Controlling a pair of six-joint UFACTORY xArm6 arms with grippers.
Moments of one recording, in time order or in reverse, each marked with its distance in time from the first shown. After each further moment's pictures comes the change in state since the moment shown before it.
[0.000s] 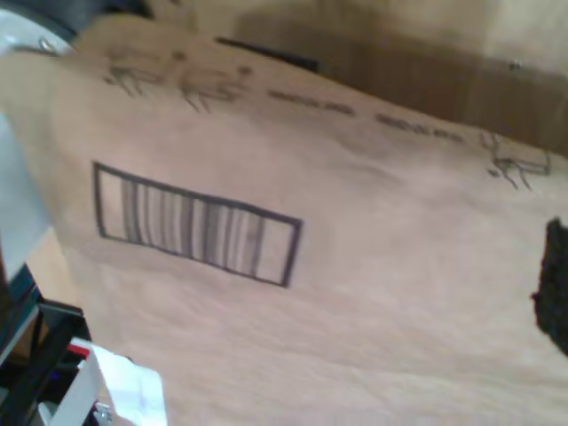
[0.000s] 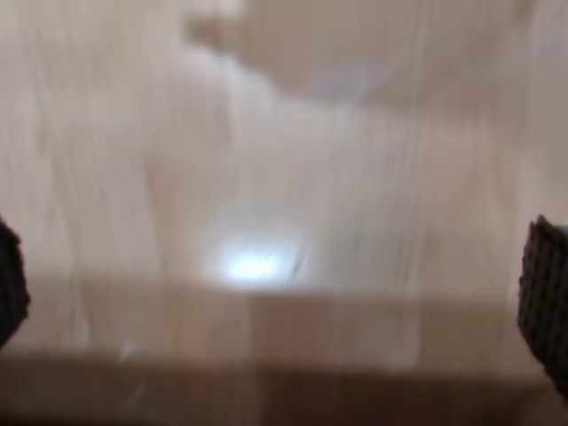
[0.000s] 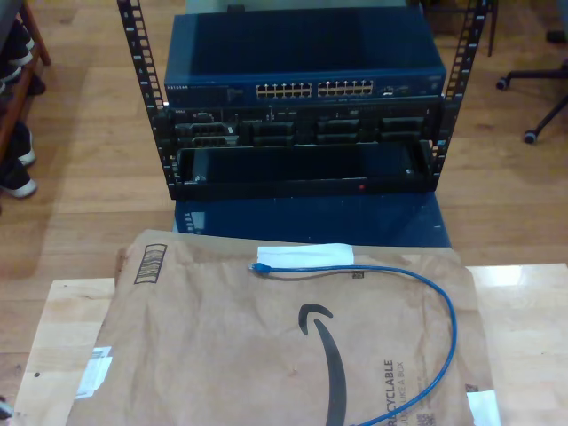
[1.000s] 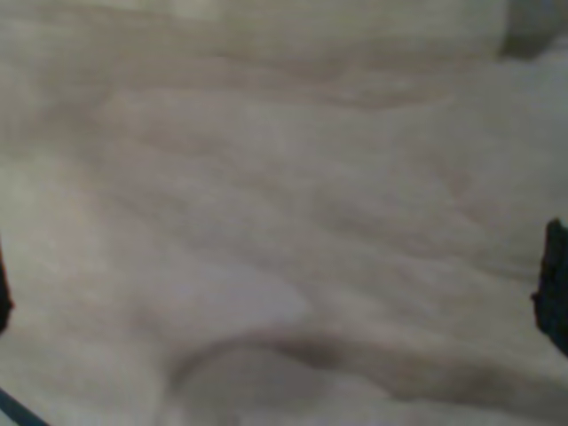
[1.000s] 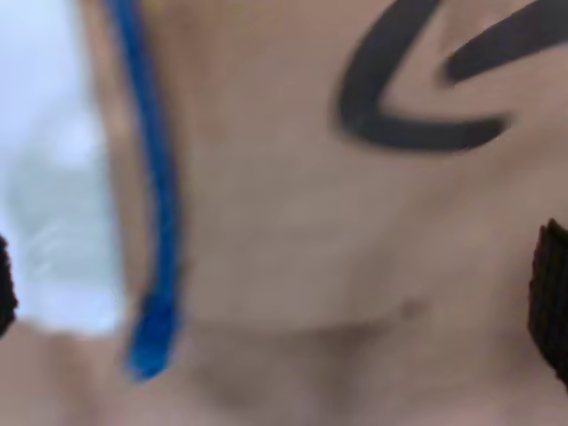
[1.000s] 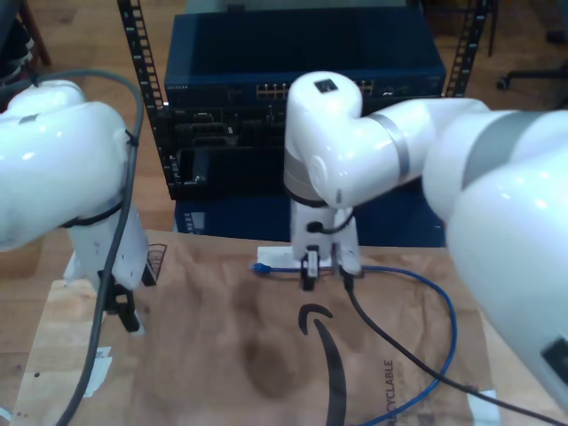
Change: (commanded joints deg) left arm -34.7 15.0 -17.2 -2.8 -12.5 -33.2; right arm 48.4 51.3 -46.8 0.0 -10.0 44.9
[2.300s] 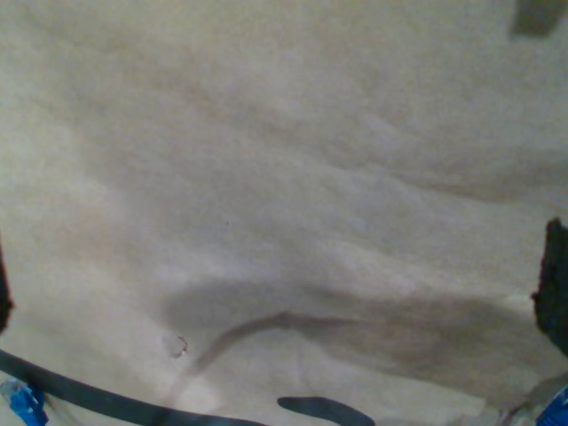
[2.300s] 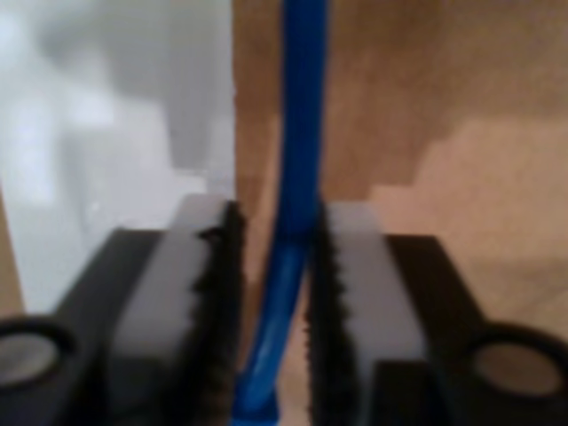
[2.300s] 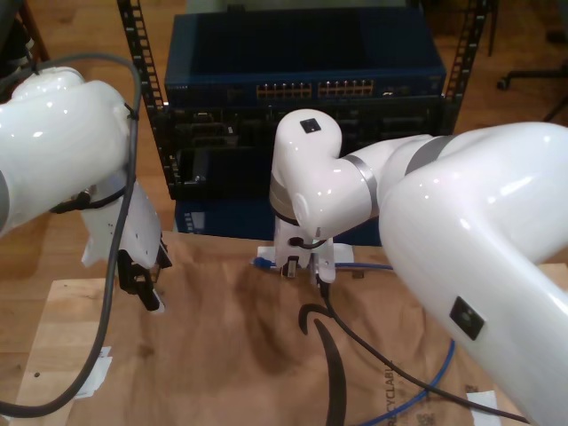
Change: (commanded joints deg) left arm 0.0 2.1 -1.7 -3.3 -0.2 0.0; right arm -0.3 5.5 2.8 -0.4 -12.2 -0.3
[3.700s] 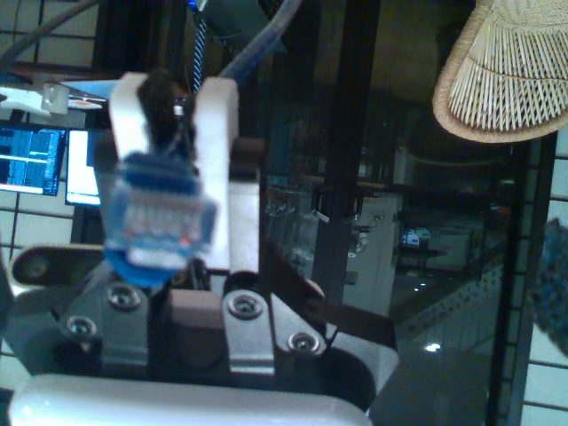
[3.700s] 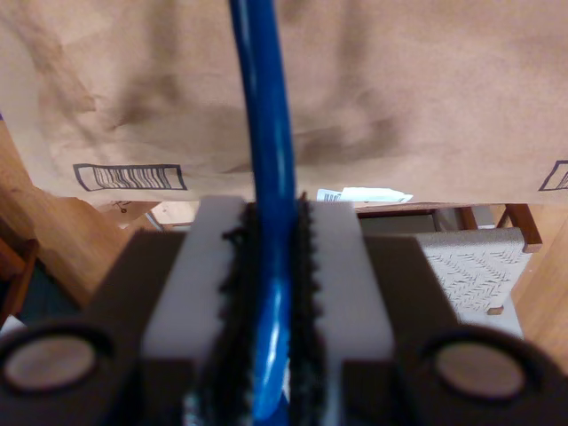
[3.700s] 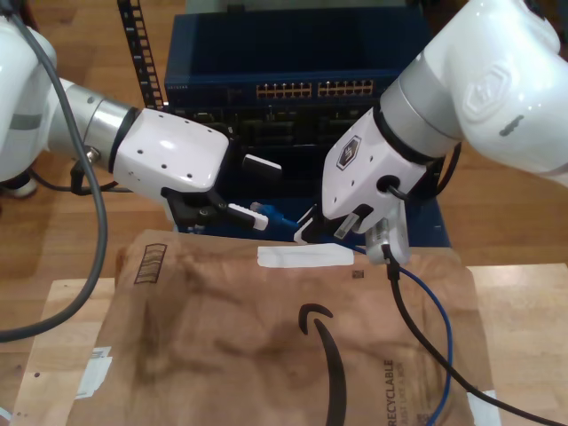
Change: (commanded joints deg) left arm 5.5 0.5 -4.7 -47.5 25.7 21.8; right arm -8.4 -38.2 12.6 31.3 23.6 -12.4
